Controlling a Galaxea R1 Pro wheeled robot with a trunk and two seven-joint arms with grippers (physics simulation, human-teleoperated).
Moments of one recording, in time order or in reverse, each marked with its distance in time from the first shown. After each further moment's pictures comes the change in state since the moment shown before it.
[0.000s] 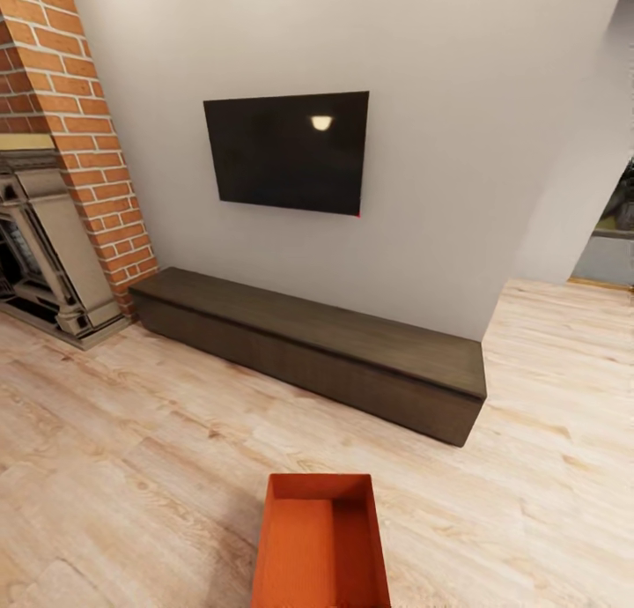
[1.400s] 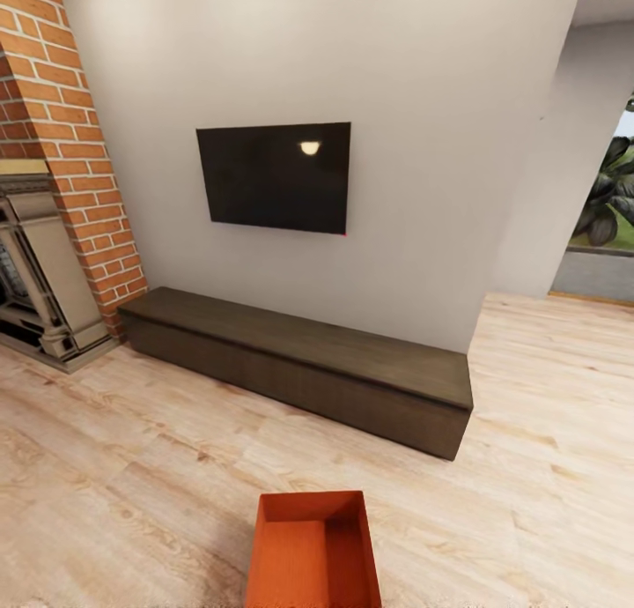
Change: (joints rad) left arm 0.000 -0.012 0.005 0.002 0.008 0.001 0.000; right arm 0.000 -0.006 -0.002 0.000 0.003 0.011 0.001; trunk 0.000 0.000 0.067
